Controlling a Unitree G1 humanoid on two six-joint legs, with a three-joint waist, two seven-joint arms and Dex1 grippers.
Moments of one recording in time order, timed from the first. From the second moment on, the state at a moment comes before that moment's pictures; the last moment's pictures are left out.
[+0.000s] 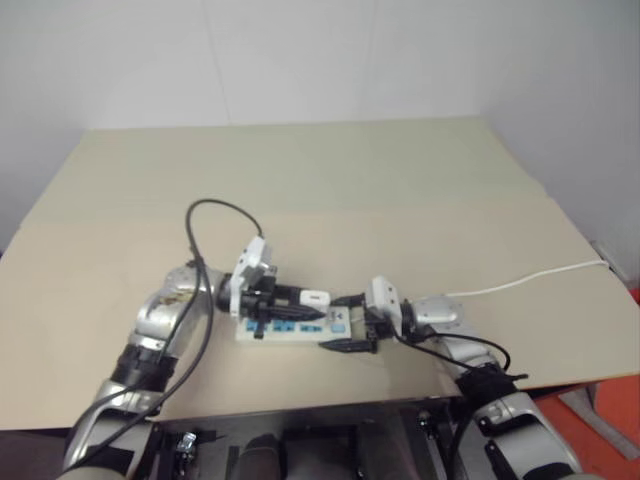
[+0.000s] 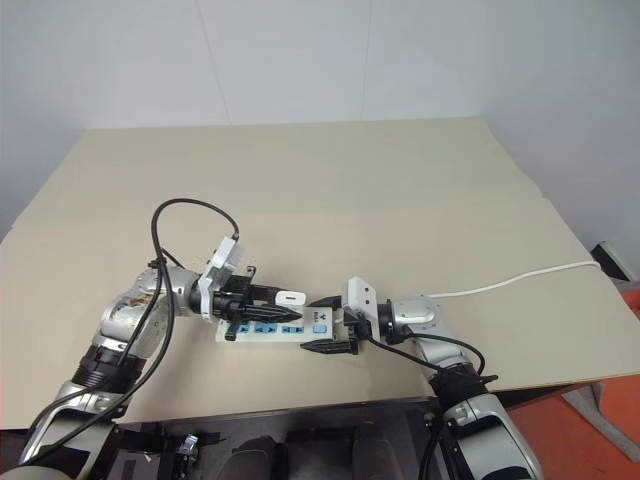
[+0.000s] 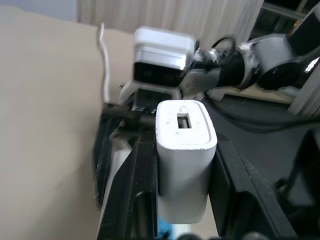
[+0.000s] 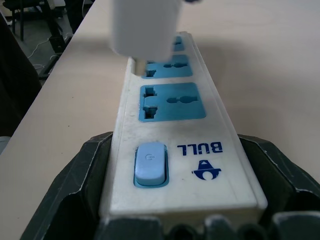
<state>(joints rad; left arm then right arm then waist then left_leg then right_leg) -0.51 0.53 -0.16 0.11 -0.46 0.36 -1.43 -0.48 -0.35 0.28 0.40 0.23 -0.12 1.27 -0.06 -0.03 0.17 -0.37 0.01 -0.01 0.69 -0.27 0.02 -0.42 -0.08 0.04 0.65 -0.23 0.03</state>
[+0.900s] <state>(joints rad) -0.51 0.45 -0.17 0.25 -0.39 0.17 -1.47 -0.46 -0.36 0.26 0.38 0.23 -0.10 1.27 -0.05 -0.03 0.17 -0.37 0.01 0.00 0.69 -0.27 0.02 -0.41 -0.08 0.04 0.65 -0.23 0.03</state>
